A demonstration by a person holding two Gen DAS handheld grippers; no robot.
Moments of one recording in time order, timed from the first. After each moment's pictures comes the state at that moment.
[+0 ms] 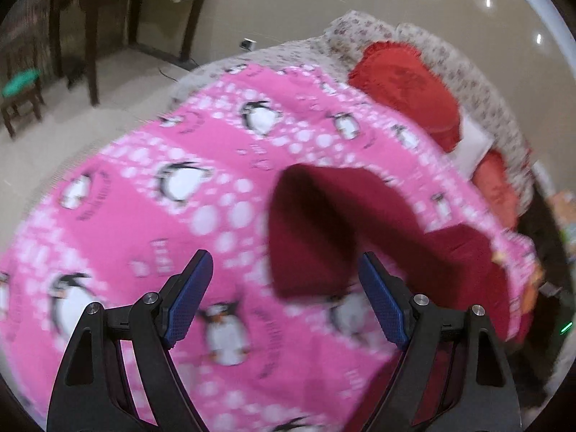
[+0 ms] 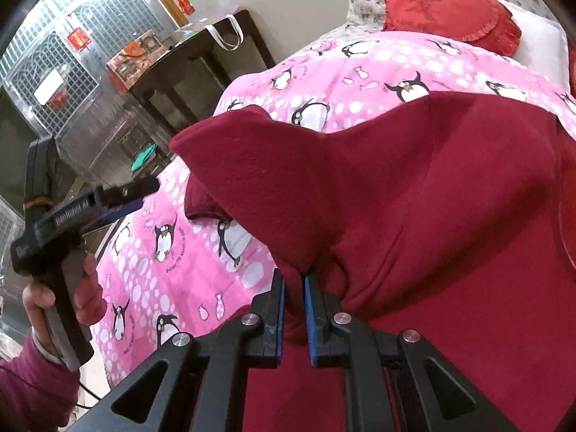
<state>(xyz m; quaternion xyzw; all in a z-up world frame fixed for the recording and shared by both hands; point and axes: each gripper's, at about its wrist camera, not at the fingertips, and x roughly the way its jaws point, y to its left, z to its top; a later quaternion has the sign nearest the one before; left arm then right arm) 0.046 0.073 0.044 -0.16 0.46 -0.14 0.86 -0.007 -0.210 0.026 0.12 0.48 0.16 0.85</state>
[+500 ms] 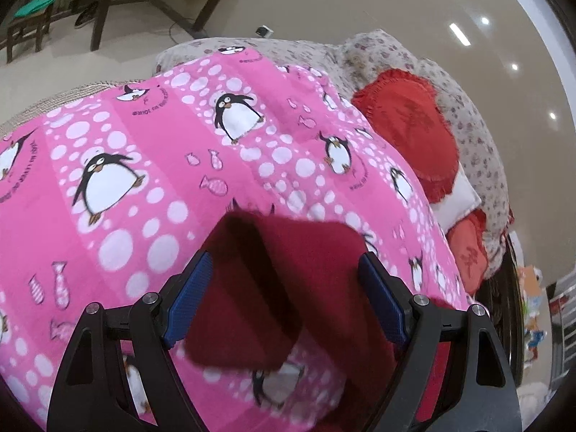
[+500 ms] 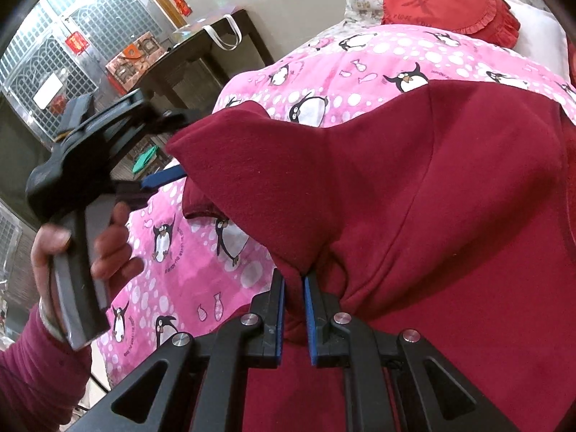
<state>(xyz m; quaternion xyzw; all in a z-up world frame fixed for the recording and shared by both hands) 0.103 0.052 0.027 -0.29 0.47 -0.12 0.83 -0.001 -0.212 0.015 0.13 0.48 0.17 0.85</state>
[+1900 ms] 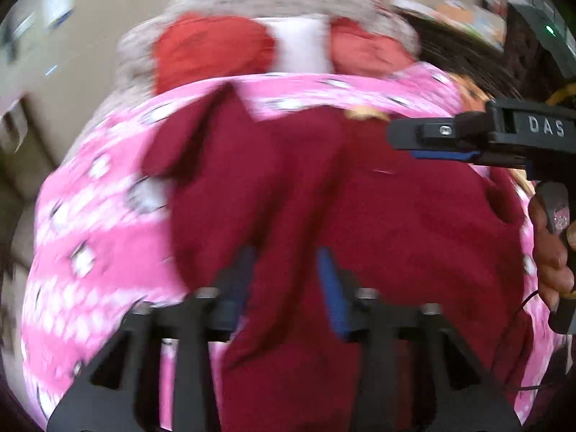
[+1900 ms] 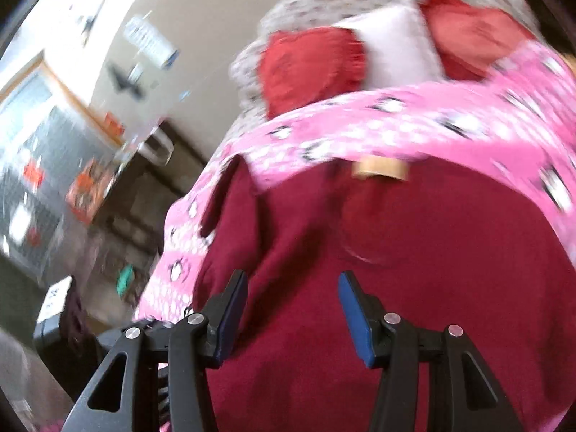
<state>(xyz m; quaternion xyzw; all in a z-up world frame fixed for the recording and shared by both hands) -0.031 -0.105 0.062 0.15 0.39 -0.35 0.84 -0.053 -0.343 0.087 0.25 0.38 0.03 0.89</state>
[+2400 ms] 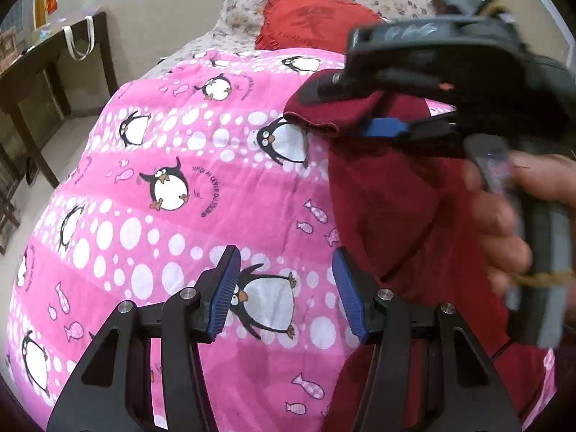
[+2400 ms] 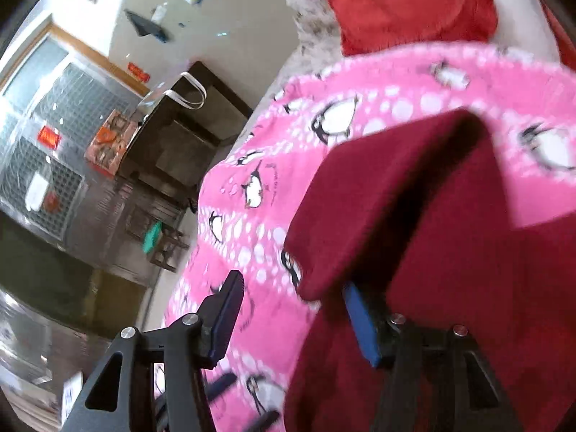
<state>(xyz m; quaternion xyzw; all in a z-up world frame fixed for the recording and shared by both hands) 0.031 -0.033 0.024 0.05 0.44 -0.23 0.87 0.142 -0.240 0.024 0.29 0.45 0.11 0.84</state>
